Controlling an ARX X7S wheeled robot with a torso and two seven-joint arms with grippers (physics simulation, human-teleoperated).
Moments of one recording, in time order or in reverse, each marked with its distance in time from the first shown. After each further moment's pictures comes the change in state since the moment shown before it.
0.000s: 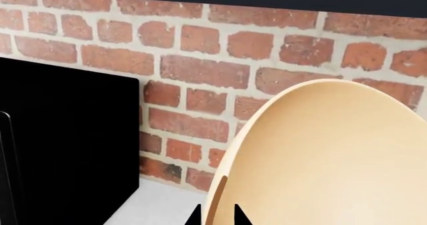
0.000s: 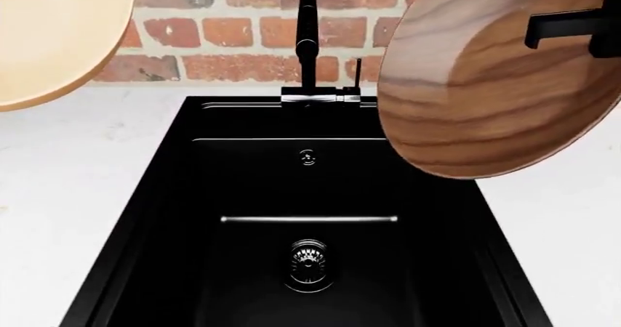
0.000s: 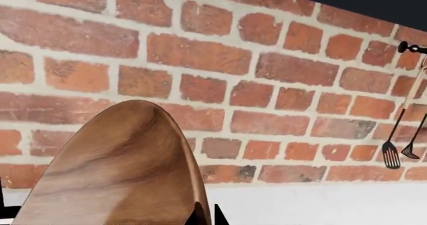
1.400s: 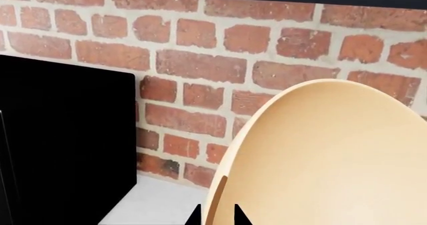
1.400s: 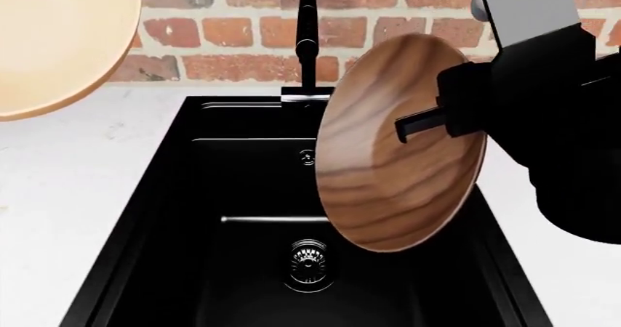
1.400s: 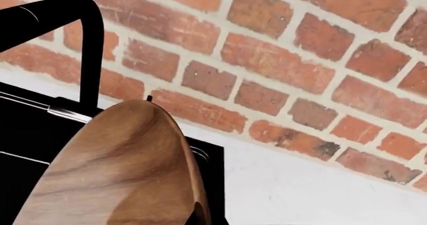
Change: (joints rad) left arm 0.039 -0.011 -0.018 0.015 0.001 0.006 0.017; right arm -0.139 -0.184 -0.170 0.015 -0.078 -0.003 -0.128
